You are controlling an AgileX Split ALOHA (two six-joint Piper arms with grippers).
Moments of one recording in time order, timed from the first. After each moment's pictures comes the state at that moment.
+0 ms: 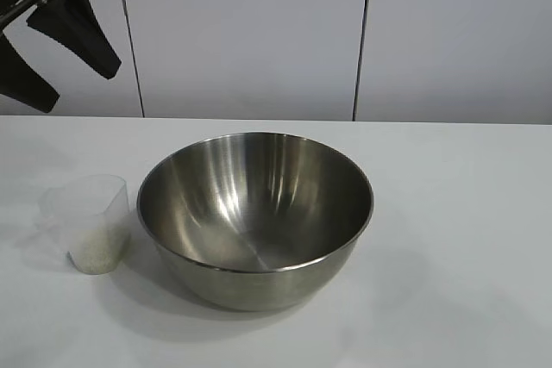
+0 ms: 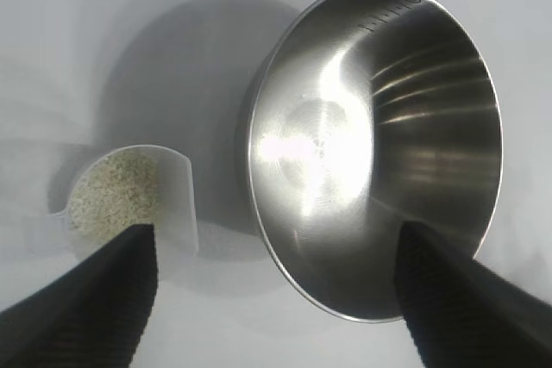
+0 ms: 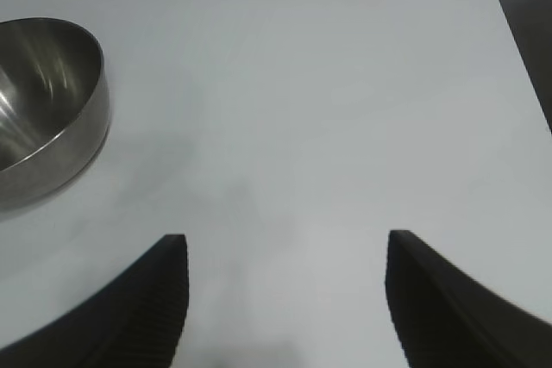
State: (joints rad) left arm -0.13 1.62 -1.19 -0.66 0.93 0.37; right arm 0.02 -0.02 -0.47 -0.01 1.08 0.01
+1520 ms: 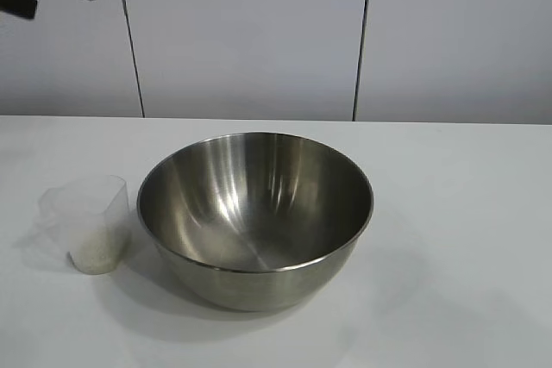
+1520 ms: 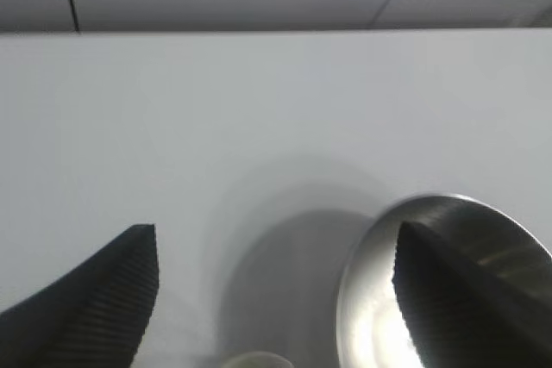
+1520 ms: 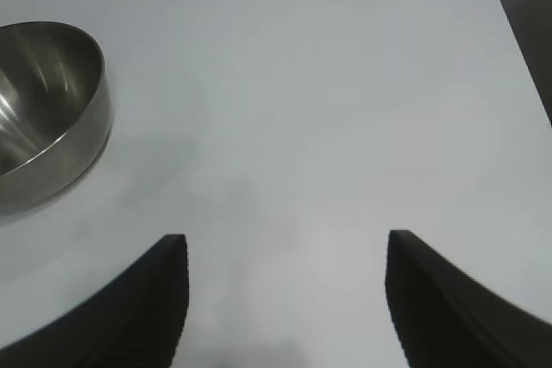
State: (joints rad) left arm -0.13 1.44 -1.18 -0.49 0.50 0.44; right arm 0.02 -0.02 -0.47 -0.01 1.08 0.02
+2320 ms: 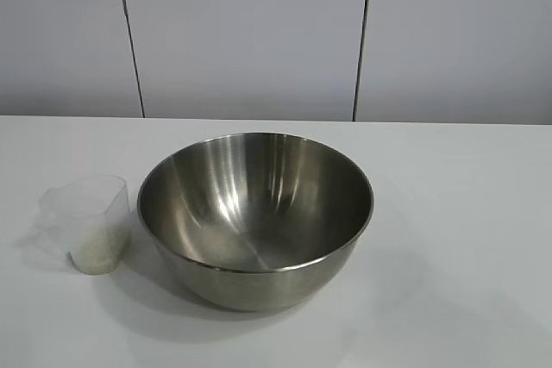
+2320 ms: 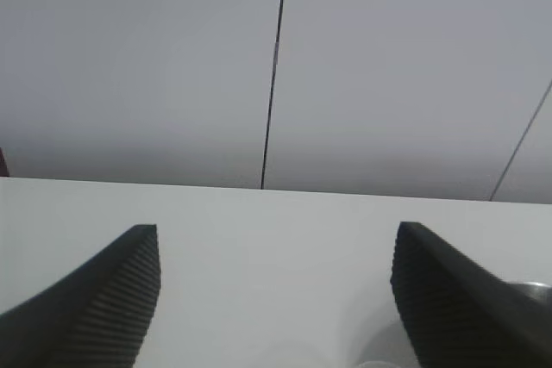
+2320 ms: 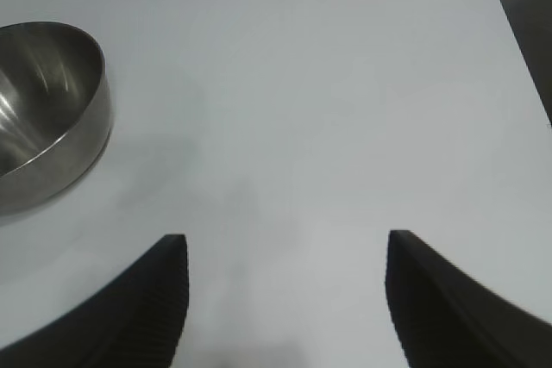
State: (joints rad) left arm -0.16 0.66 -0.32 0.35 -0.10 -0.34; right arm 0.02 -0.02 -0.47 -0.01 1.08 0.02
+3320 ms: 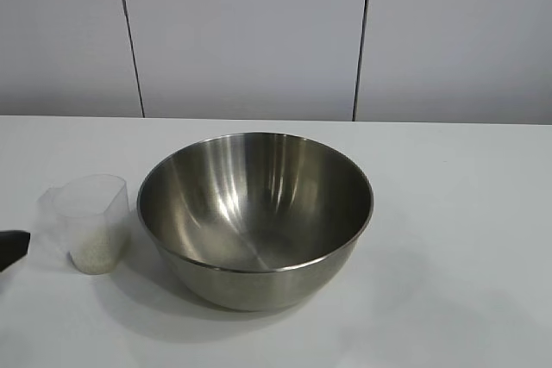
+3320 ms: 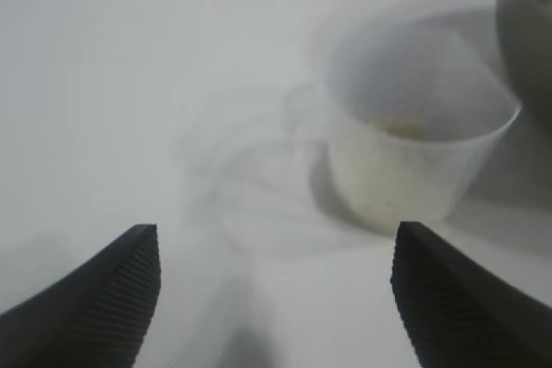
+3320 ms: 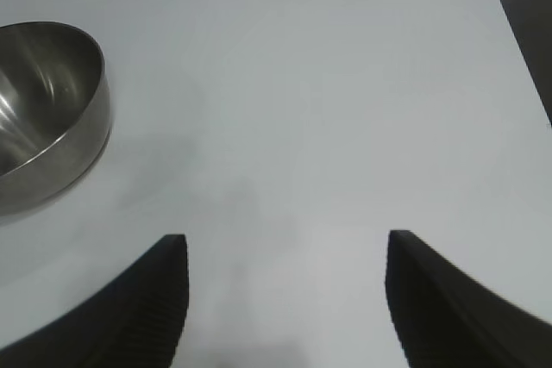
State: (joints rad) left arm -0.15 1.86 -0.10 0.12 -1.13 0.19; right arm 0.02 -0.02 -0.47 -0.01 1.08 0.02
